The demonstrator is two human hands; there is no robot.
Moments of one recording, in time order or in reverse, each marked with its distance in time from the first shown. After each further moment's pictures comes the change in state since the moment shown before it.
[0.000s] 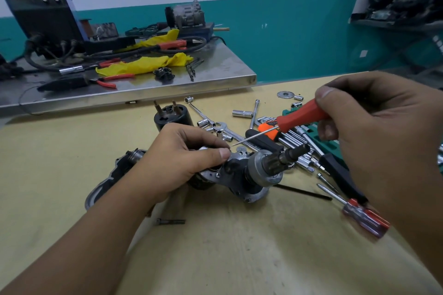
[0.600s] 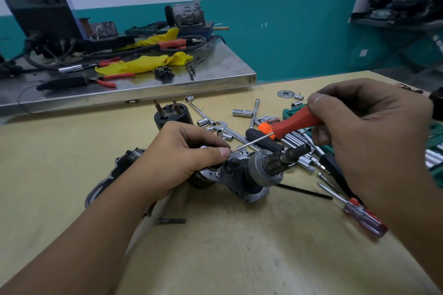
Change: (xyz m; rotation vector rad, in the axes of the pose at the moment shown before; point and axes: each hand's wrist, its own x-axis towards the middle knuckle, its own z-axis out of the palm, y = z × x) left_hand 0.002 0.002 -0.002 -0.008 -0.010 -0.030; right_hand -0.002 0.007 0.006 0.052 -0.017 0.073
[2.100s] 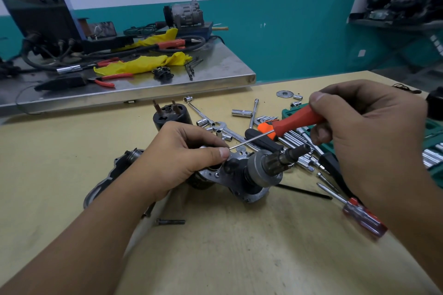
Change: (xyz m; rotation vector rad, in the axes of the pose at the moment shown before) left_hand 0.002 -0.003 0.000 0.008 -0.001 0.026; right_hand 0.003 0.009 0.000 0.049 0.015 0.069
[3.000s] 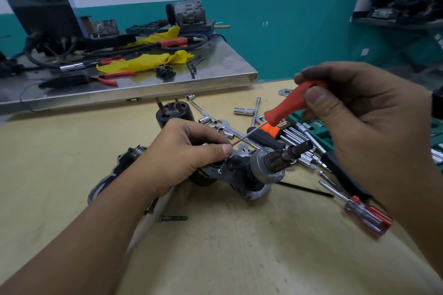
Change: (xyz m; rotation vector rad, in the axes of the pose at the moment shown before) left_hand 0.000 -0.001 -0.002 0.039 -0.024 0.003; right_hand -0.002 -0.010 -0.002 -0.015 -0.230 -0.245
